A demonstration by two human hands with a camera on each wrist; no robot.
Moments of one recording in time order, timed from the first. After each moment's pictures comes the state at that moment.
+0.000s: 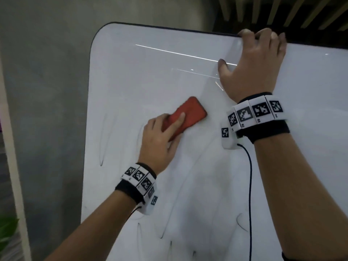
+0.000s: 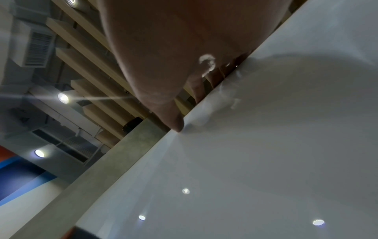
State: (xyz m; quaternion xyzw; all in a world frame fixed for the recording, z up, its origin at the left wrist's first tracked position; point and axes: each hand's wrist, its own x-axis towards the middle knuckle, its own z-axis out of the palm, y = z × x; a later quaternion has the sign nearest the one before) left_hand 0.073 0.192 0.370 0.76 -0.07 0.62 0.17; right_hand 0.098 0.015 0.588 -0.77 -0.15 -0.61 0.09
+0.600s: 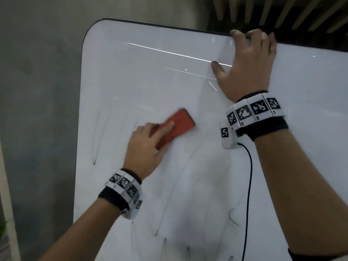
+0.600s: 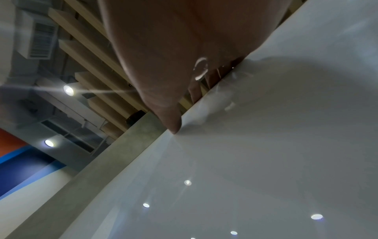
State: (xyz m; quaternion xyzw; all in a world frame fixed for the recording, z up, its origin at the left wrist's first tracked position) left_hand 0.062 0.206 0.350 0.79 -0.09 0.58 0.16; right_hand 0.099 0.005 0.588 -0.78 -0.18 -0.59 0.08
